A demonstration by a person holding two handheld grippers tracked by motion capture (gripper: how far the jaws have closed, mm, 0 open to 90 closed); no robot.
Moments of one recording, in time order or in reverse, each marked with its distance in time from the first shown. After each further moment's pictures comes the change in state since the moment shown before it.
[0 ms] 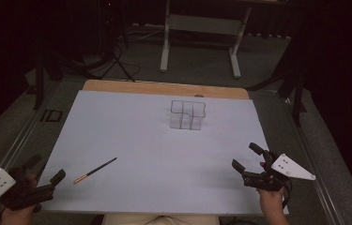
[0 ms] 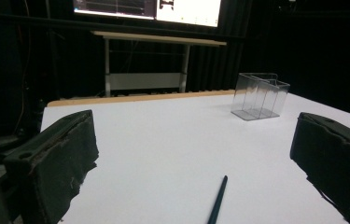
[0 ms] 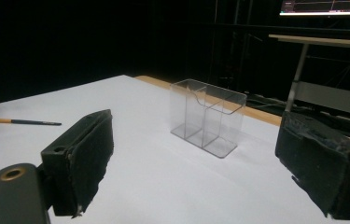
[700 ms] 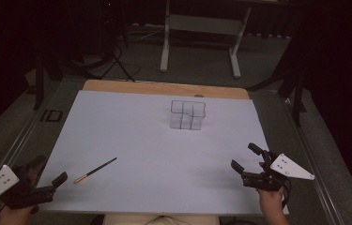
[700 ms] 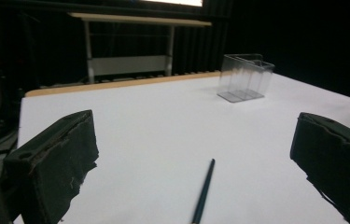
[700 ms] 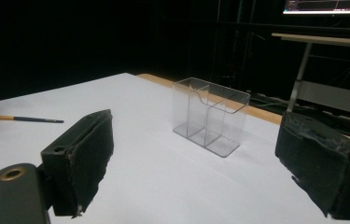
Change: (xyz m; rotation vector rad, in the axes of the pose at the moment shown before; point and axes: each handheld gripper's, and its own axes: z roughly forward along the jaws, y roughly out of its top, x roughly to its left) left arm 0.001 0.007 0.003 0.080 -0.081 0.021; right arm 0.001 0.000 0.001 0.007 0.010 -0.004
